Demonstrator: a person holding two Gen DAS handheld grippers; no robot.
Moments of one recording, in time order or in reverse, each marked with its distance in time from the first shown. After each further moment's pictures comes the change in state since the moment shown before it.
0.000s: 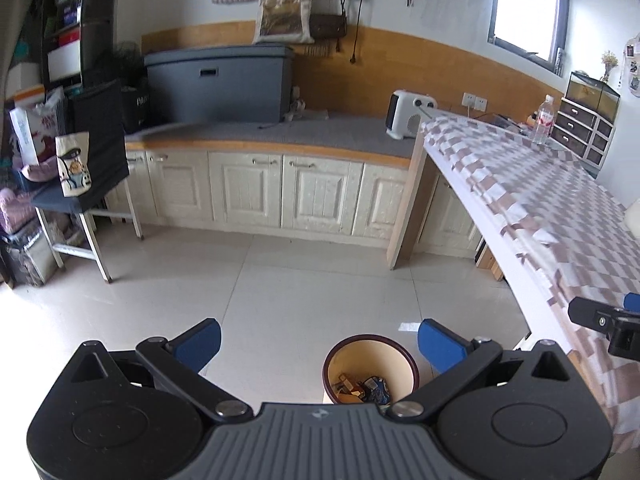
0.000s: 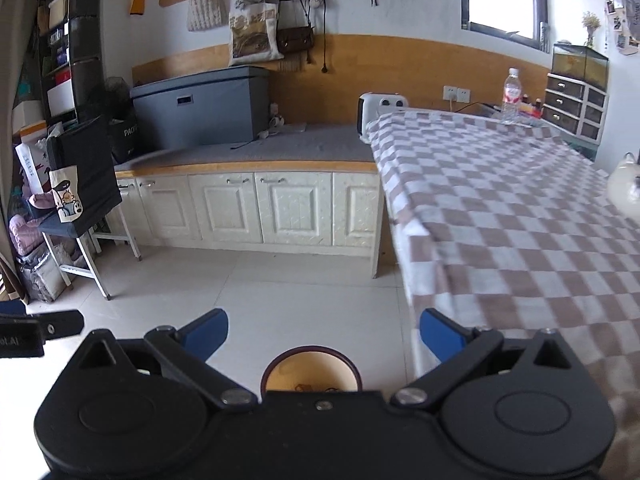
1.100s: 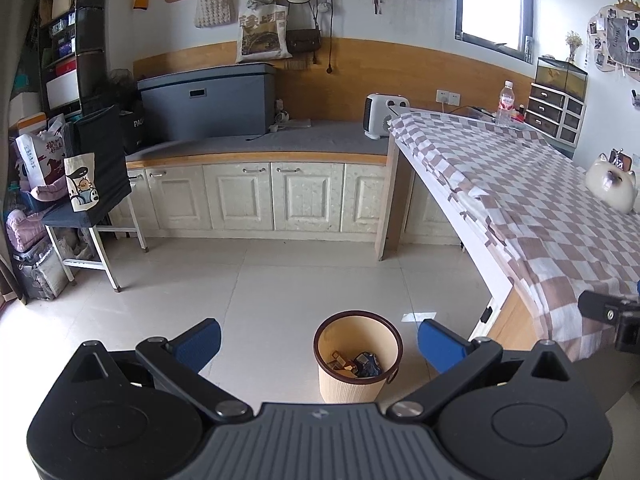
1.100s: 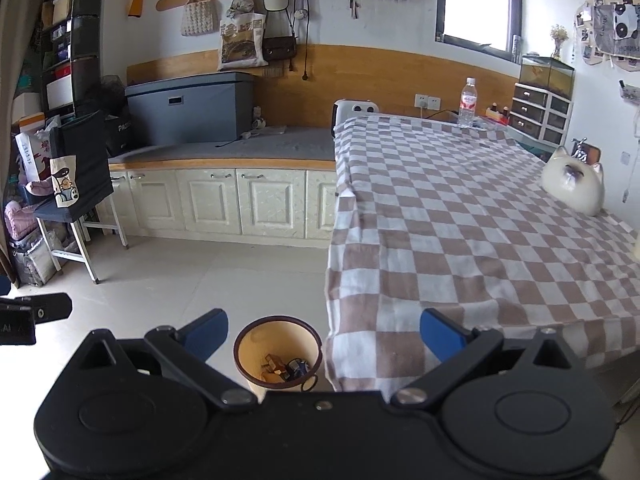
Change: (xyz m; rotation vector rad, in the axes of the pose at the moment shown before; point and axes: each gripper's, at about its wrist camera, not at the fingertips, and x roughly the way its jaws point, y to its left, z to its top) left arm -0.099 -0.047 -0.070 0.072 -0.031 0.004; right arm -0.123 -0.035 -0.065 -0.025 -0.020 -0.067
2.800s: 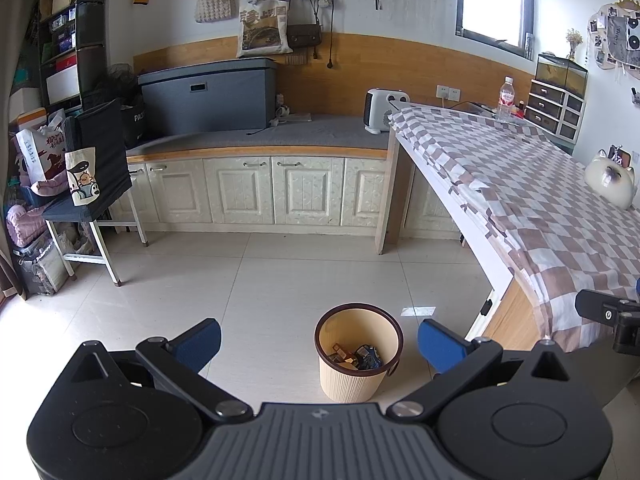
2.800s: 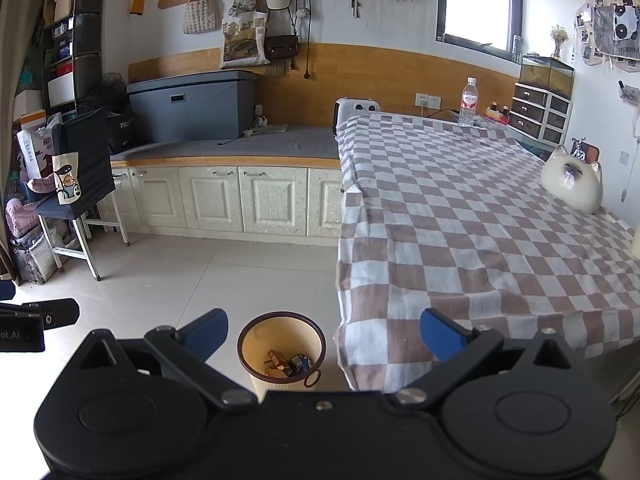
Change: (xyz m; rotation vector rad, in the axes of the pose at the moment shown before) left arm -0.006 0.009 -0.009 -0.005 0.014 -0.003; right arm -0.008 0.011 -0.007 -0.006 0.004 0.001
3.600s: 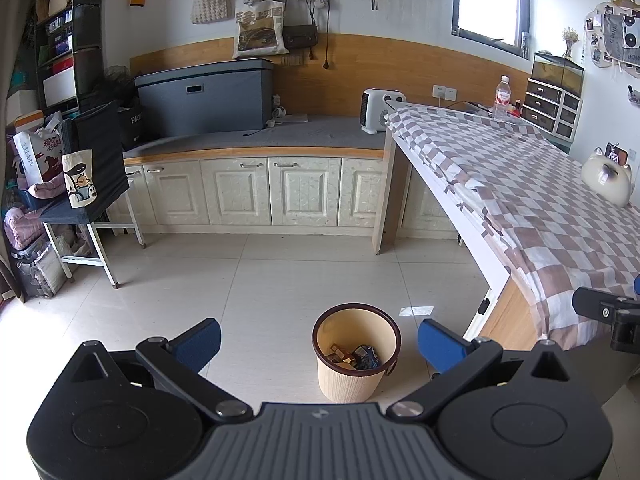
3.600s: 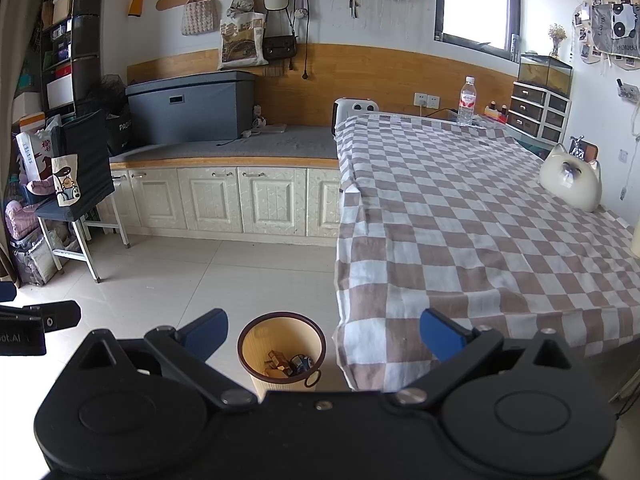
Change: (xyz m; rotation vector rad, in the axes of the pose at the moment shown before) left arm 0.000 -0.004 0.000 0.006 -0.002 -0.003; right arm 0.000 -0.002 -0.001 0.003 0.001 0.000
